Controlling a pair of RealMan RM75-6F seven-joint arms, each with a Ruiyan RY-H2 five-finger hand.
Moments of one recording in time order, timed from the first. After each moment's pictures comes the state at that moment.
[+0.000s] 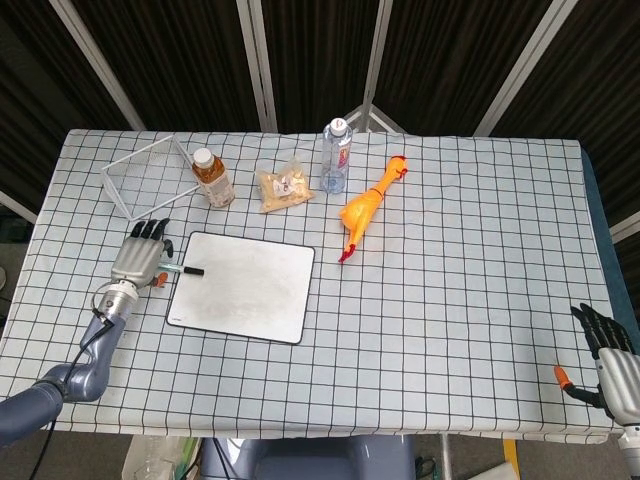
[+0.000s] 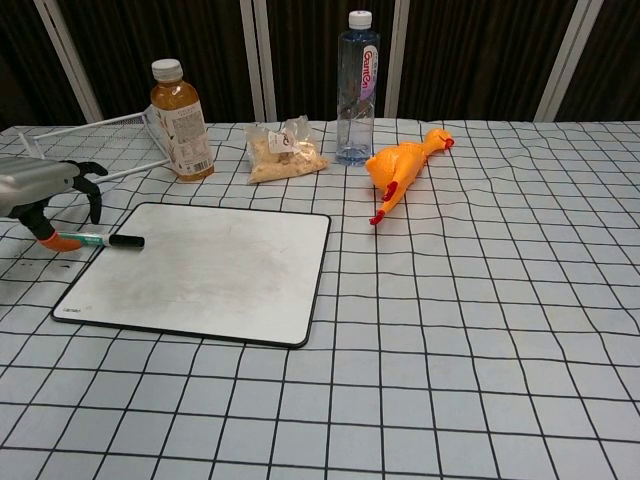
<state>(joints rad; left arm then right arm) -0.66 -1.62 -0.20 -0.97 1.15 0.80 0.28 0.04 -1.00 0.01 -1.66 -1.46 1.38 0.25</state>
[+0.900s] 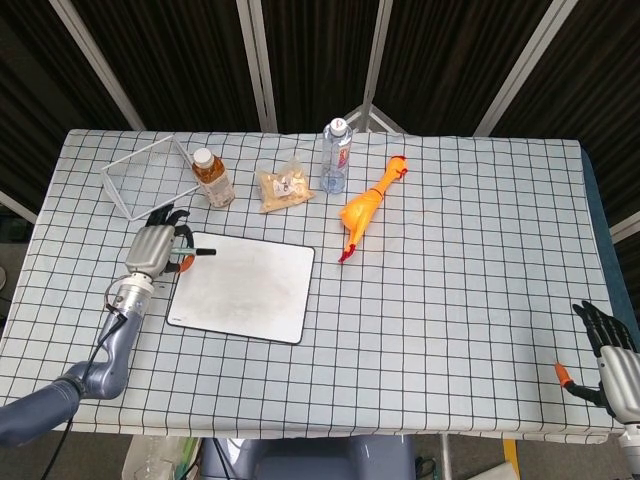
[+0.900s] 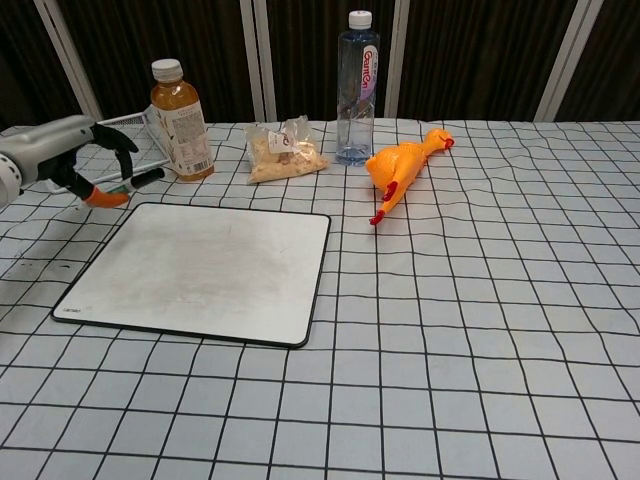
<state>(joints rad) -0.65 -1.63 -0.31 -1.09 1.17 0.93 -0.04 0.04 -1.00 0.02 -1.67 -1.46 1.38 0.26</state>
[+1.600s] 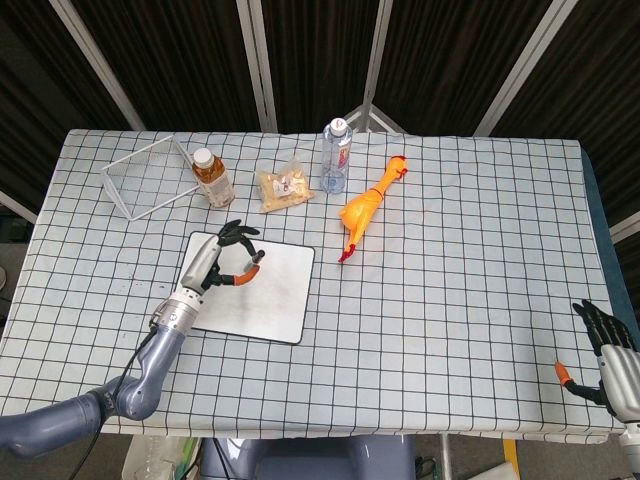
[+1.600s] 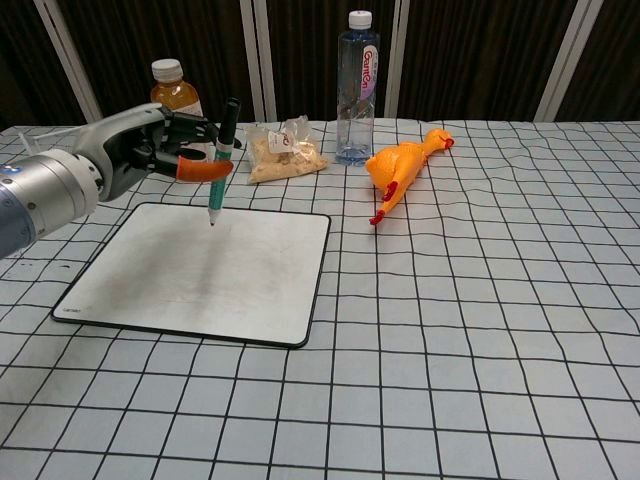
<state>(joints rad) -0.65 -1.69 -0.36 -1.36 1.20 0.89 -0.50 0.04 -0.99 0.03 -1.67 -1.45 1.37 0.28</state>
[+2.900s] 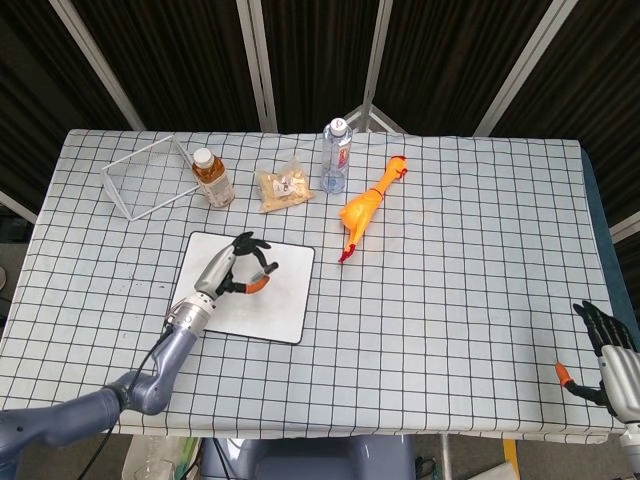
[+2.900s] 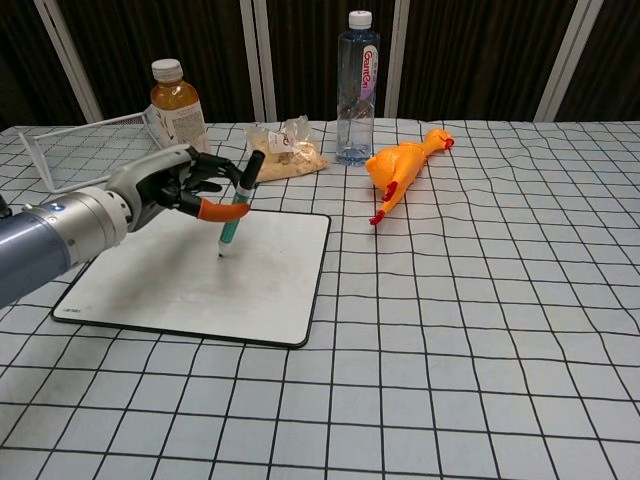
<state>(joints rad) -0.71 -1.78 -0.31 -1.15 1.25 0.86 -0.55 0.04 -0.99 0.02 -1.67 -1.45 1.37 0.28</state>
